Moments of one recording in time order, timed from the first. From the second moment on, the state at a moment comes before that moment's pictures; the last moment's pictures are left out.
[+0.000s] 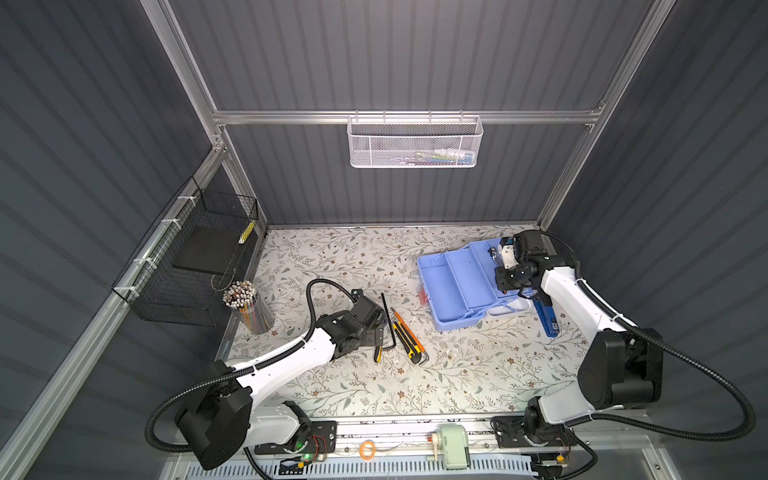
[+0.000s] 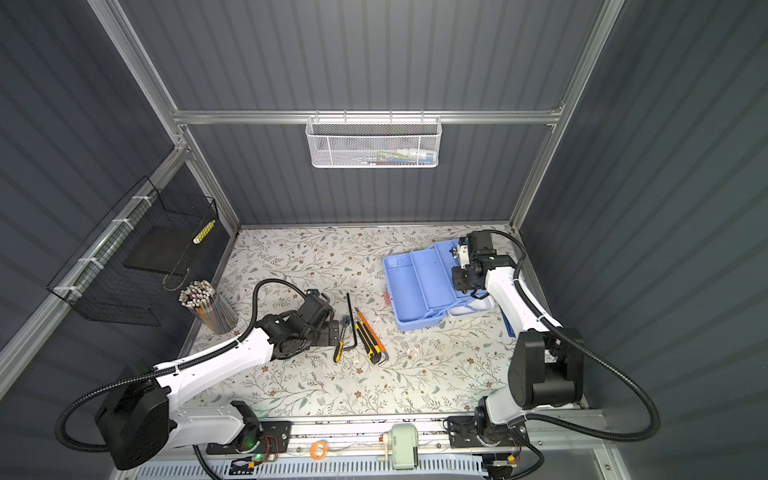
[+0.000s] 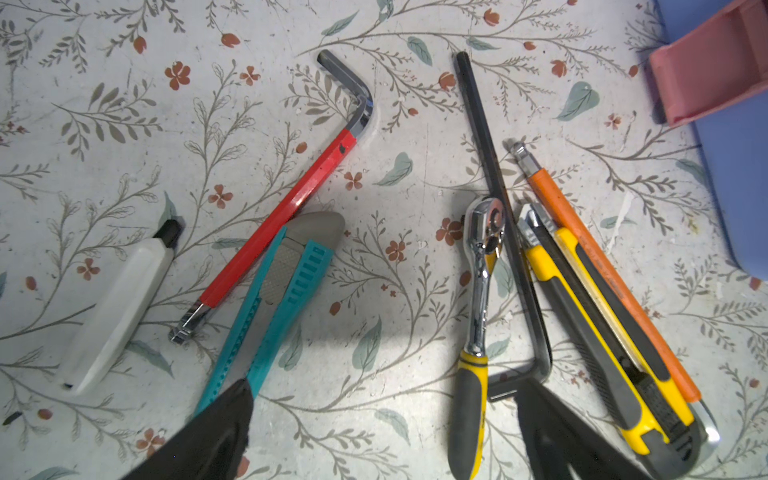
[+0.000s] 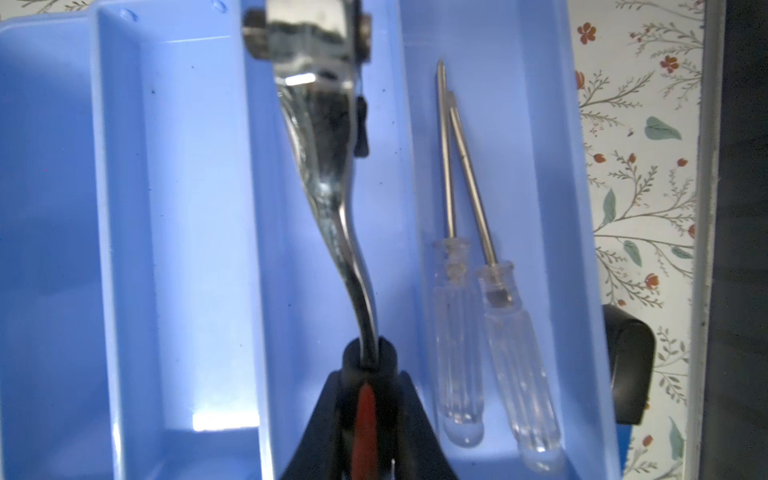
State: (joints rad) left arm -0.77 1.30 0.78 -0.59 -0.30 -0.61; right arm 0.07 1.53 1.21 -0.73 0.00 -0.05
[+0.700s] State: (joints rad) left arm -0.77 1.37 0.78 -0.58 -0.26 -0.62; right arm 0.07 1.56 1.22 -0.74 0.02 -0.05
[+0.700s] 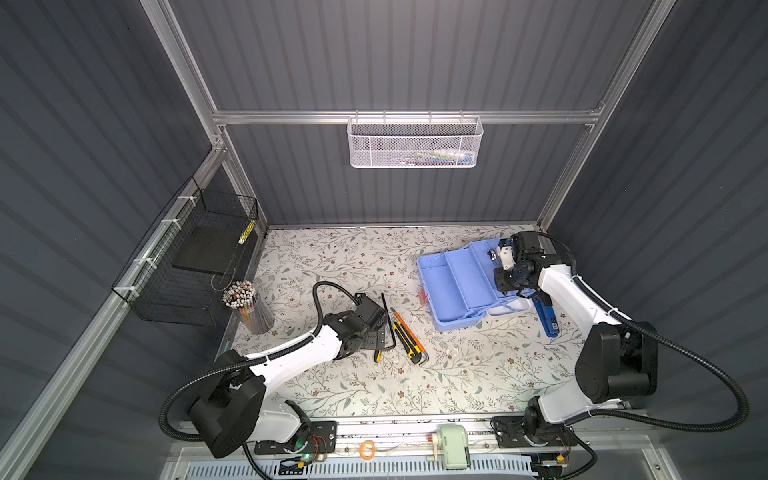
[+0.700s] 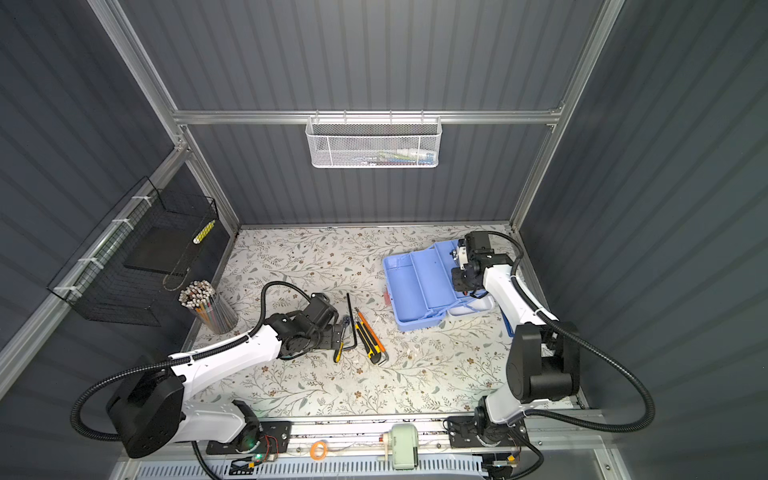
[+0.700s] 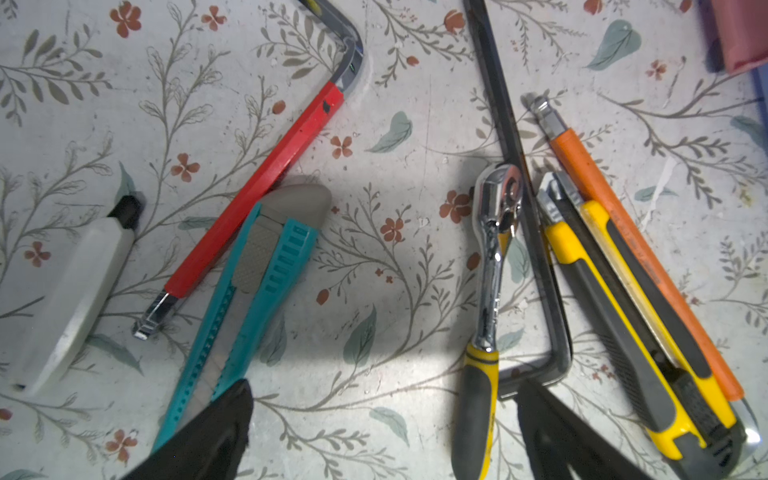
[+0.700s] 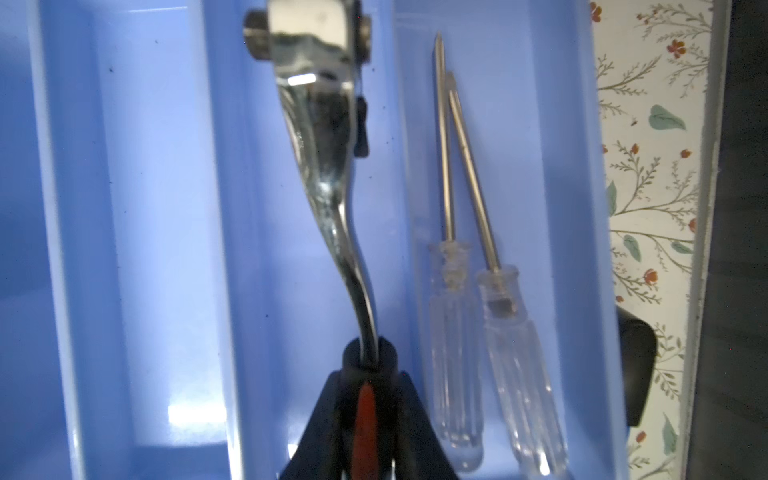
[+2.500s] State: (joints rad) left arm -0.77 1.54 0.77 -0.42 -0.05 -0.67; right arm 0.07 1.41 1.24 -0.70 0.04 0.00
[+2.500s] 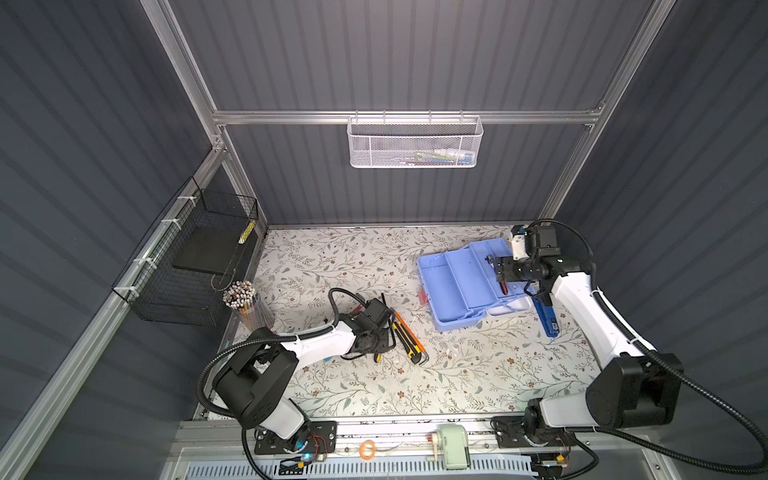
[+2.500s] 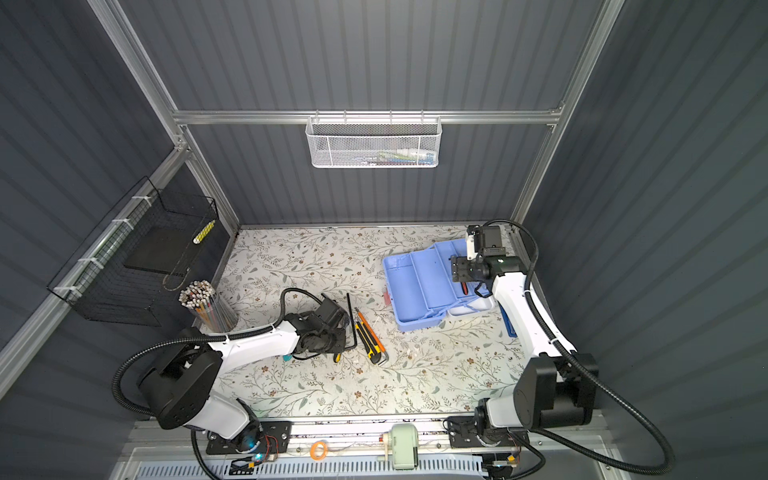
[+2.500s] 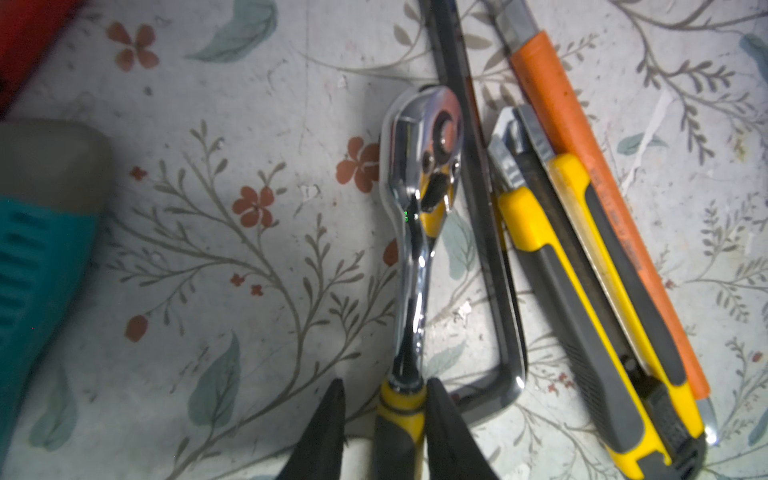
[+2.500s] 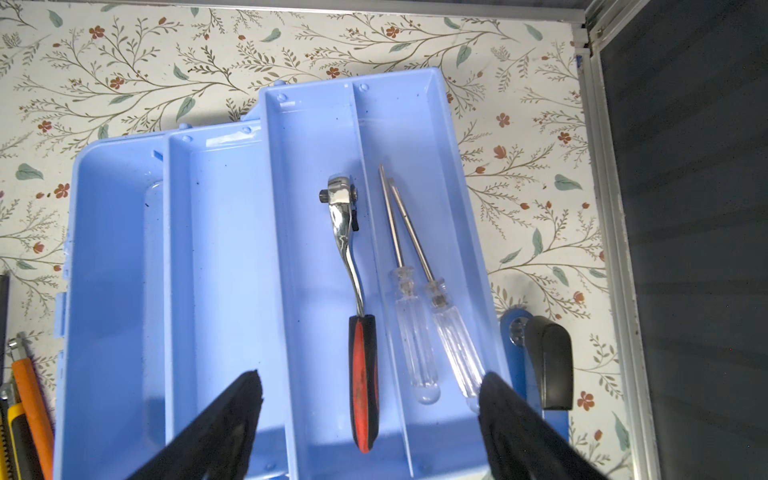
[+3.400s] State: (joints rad) left arm -0.77 1.43 0.79 -0.44 -0.07 -0.64; right arm 0.16 1.28 1.06 -0.56 -0.22 0.24
